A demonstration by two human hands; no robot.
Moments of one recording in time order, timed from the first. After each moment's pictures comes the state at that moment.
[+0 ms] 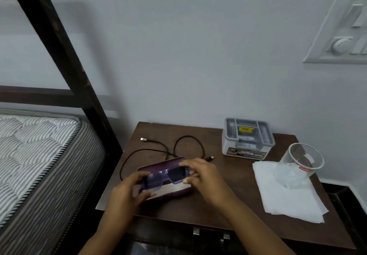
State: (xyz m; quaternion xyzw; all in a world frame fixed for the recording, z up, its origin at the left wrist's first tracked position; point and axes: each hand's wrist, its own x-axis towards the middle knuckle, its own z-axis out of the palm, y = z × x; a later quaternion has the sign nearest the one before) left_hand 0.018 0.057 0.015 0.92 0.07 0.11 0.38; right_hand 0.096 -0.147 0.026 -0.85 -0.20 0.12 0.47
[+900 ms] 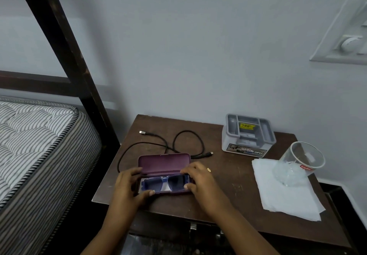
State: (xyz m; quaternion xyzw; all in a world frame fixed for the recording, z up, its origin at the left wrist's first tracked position) left_hand 0.017 0.061 -0.030 0.86 0.13 0.12 0.49; right_hand 0.085 -0.145 -0.015 -0.89 -0.22 0.08 0.39
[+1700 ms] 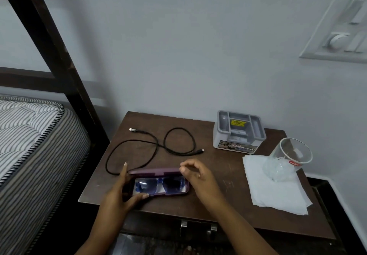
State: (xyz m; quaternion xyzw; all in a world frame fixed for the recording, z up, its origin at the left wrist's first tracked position) left_hand 0.009 0.048 -0.037 0.84 0.14 0.09 0.51; right_hand 0.085 -0.158 -0.019 -0.73 -0.08 0.14 0.66
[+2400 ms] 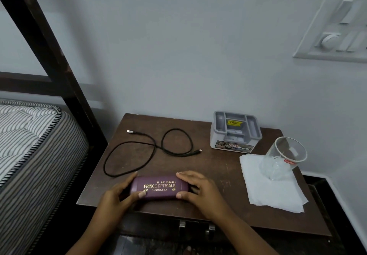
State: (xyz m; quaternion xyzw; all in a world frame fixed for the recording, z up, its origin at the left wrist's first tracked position) left_hand 0.014 0.063 -0.041 0.83 0.12 0.00 0.54; right_hand 0.074 -0.179 -0.033 -0.79 -0.16 0.17 0.57
